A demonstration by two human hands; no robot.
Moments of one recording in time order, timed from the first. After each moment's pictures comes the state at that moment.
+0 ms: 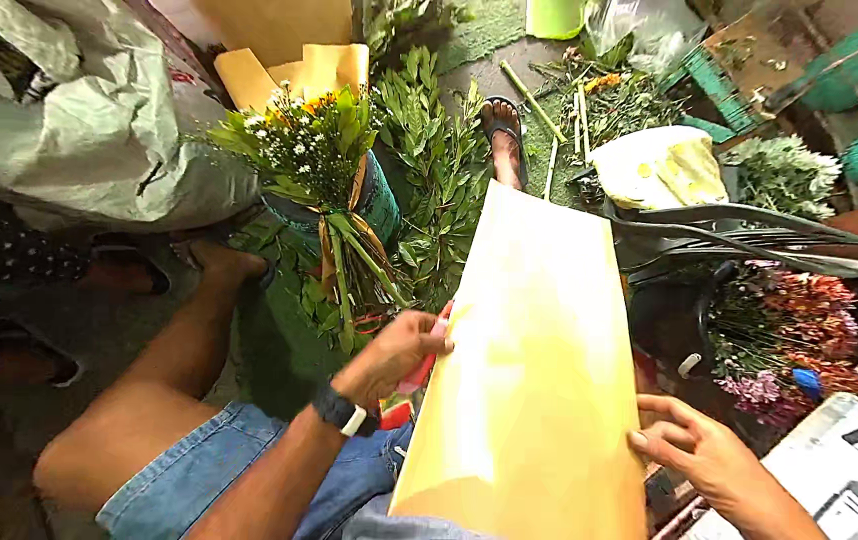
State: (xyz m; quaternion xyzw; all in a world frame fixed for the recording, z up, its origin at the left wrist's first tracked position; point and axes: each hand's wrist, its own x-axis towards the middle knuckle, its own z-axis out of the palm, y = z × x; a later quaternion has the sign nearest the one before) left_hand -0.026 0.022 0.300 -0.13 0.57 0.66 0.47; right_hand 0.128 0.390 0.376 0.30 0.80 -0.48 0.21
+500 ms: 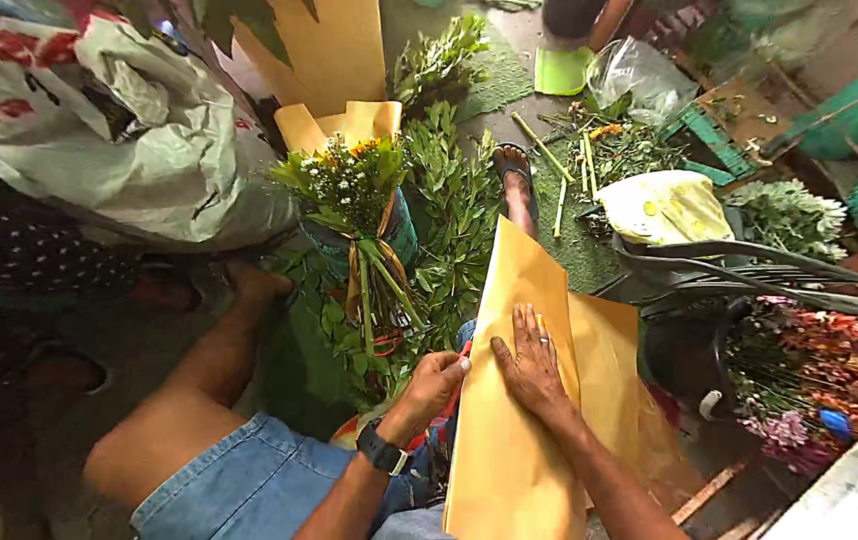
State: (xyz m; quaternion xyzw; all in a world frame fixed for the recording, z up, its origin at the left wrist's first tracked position) left_hand 0.020 0.032 0.253 -0.13 0.61 0.69 0.36; right_hand 0.018 0.245 0.228 0.05 0.96 -0.23 0.14
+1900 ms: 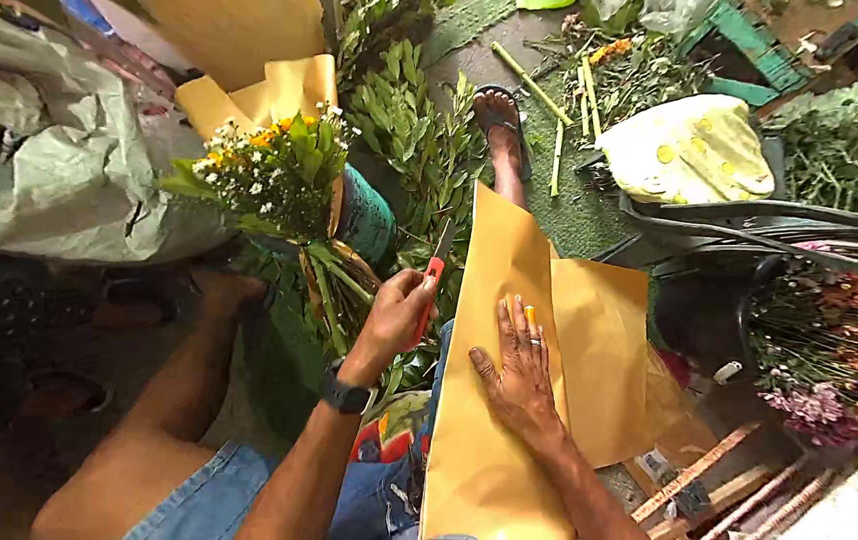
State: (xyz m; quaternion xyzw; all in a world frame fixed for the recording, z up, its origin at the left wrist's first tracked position) left_hand -0.104 0.048 0.264 -0.10 0.70 0.64 0.30; right_hand 0.022 0.246 0.226 0.06 0.96 -0.28 0.07
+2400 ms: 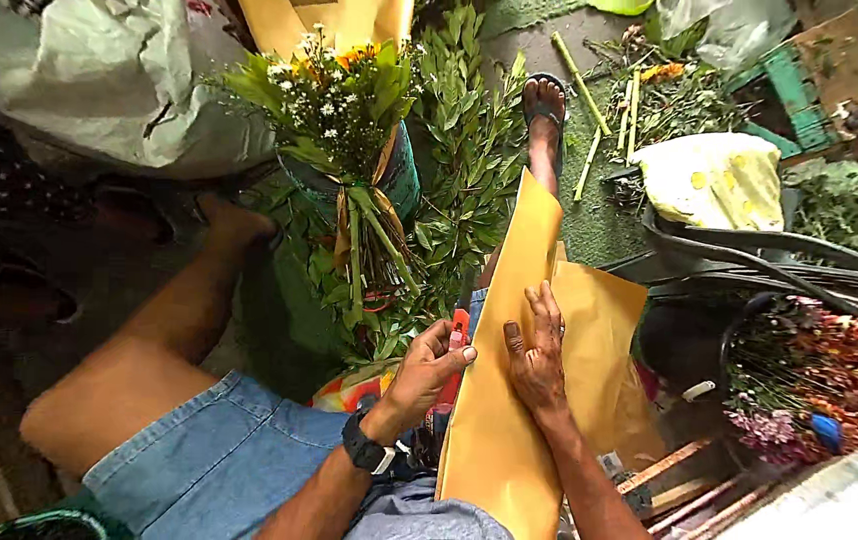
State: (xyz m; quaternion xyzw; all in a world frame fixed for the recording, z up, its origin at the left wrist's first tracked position) left_hand 0.029 0.041 0.262 -0.15 0.45 0.83 0.28; right_hand 0.025 0.244 0.224 0.04 0.92 -0.39 -0.02
